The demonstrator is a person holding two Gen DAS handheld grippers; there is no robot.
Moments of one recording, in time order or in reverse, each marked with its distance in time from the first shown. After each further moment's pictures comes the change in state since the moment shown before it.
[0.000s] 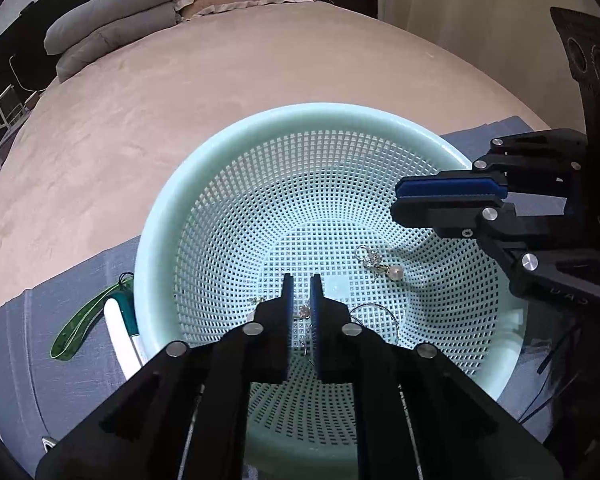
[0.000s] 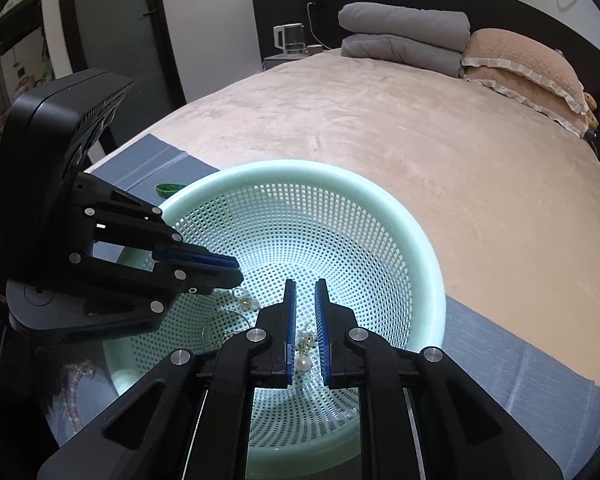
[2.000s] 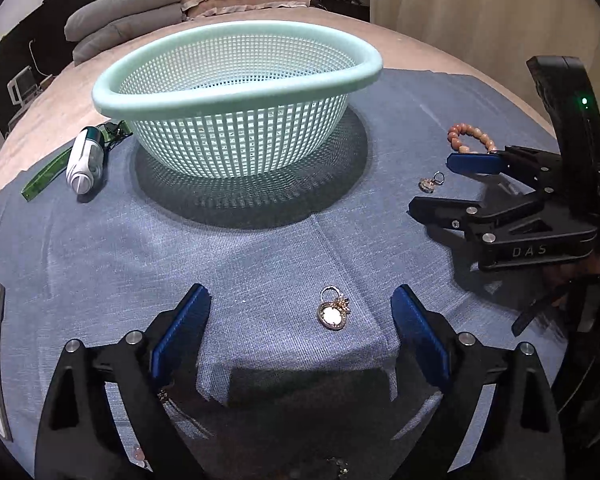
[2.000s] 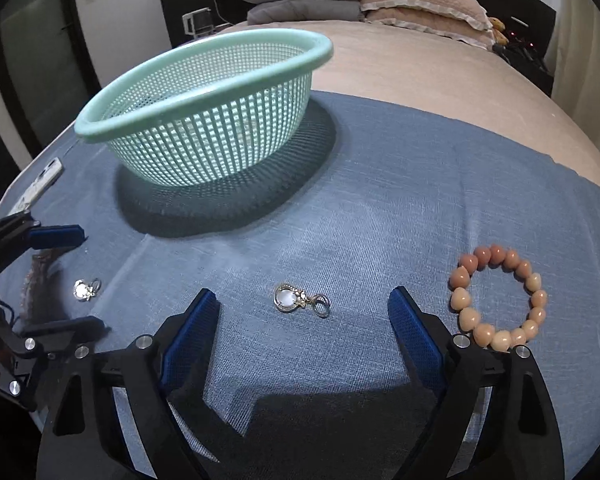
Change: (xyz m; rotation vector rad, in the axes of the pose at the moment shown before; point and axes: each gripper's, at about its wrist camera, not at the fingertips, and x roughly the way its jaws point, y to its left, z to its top) left arm -0.012 -0.086 -0.143 -0.030 -0.071 0.019; right arm -0.023 0.009 -0.159 0.253 0.048 -0.233
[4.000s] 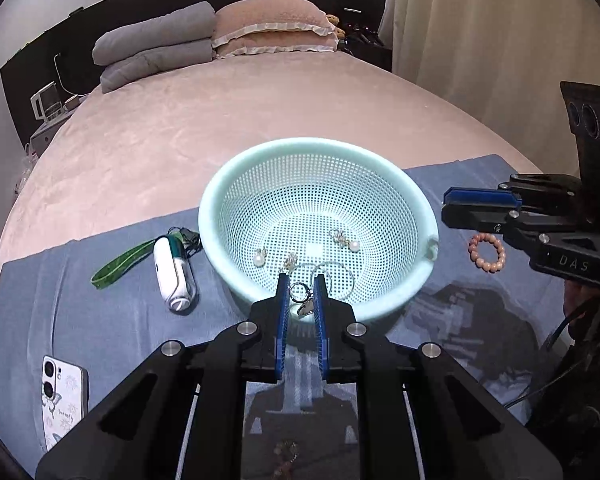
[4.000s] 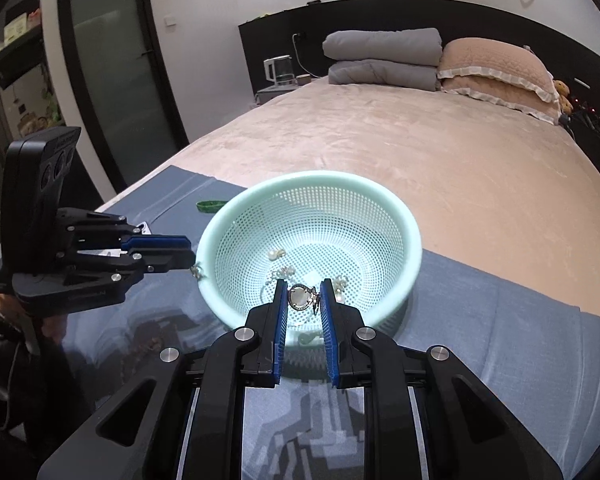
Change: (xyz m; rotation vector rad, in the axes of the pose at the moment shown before) left arm -0.066 0.064 0.097 -0.059 -0.108 0.025; right arm -0.061 0.022 0.114 -0.164 -0.126 0.272
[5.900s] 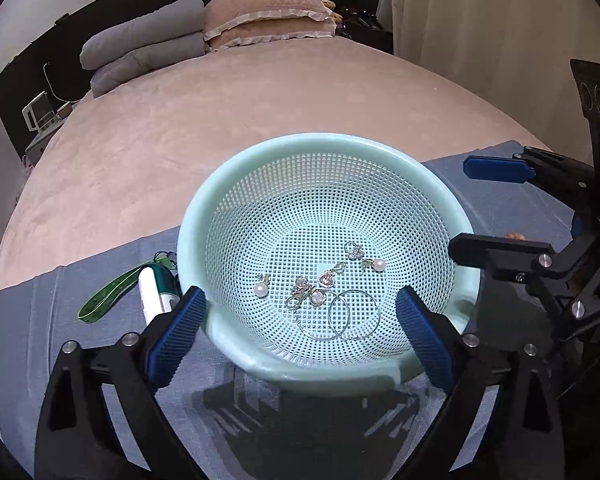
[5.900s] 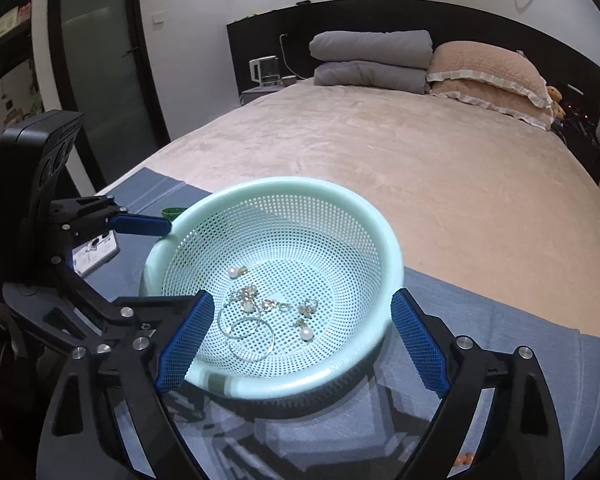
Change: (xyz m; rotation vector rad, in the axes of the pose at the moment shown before) left arm 0.036 0.003 0.014 0.056 0.047 0.031; right arm 0.015 -0.018 0.005 0.020 -0.023 -0.095
